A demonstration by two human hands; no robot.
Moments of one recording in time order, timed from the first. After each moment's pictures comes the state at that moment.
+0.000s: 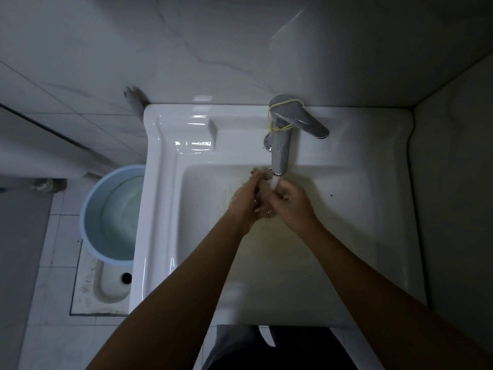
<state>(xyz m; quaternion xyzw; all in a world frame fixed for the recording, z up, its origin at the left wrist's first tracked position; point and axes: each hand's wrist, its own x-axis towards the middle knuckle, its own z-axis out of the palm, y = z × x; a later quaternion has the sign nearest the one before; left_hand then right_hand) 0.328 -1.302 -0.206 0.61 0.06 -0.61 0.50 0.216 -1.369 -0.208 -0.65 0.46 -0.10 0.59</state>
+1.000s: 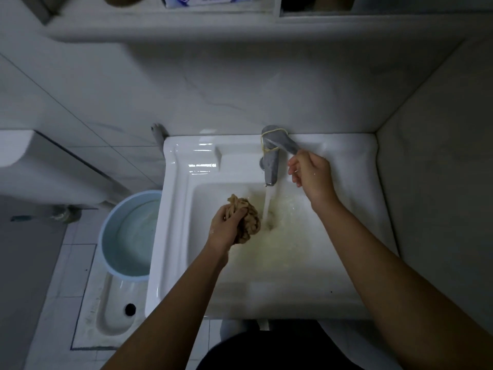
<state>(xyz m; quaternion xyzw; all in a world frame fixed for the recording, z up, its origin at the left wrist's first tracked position) 0.321 -1.227 -0.145 0.70 0.01 -0.48 0.53 0.217 -1.419 -0.101 -0.57 0.51 -0.28 0.59</state>
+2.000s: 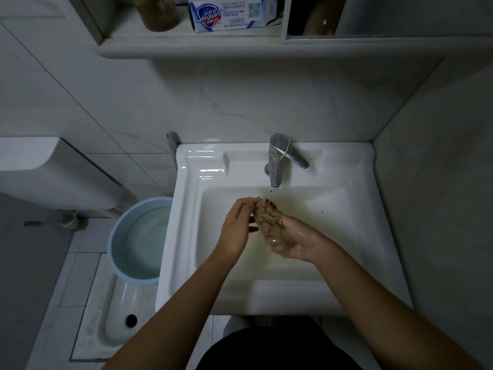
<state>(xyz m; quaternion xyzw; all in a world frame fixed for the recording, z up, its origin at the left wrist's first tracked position) 0.300 -1.216 -0.088 0.68 -0.15 -0.45 0.56 0.189 -1.317 -0.102 -0.29 0.40 0.08 0.87</state>
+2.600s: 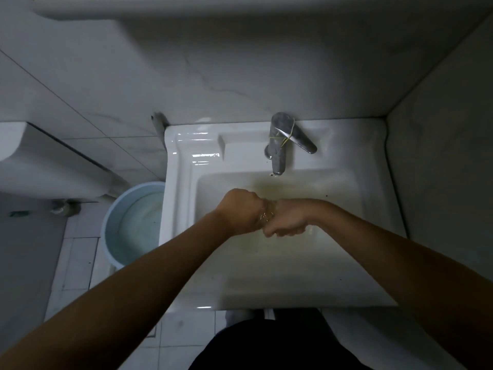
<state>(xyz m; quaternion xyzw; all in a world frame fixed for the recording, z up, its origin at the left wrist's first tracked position) 0.352 -1.259 -0.124 0.66 -0.73 -0.13 -0.09 0.227 -1.357 -0.110 -0.70 0.32 0.40 0.49</state>
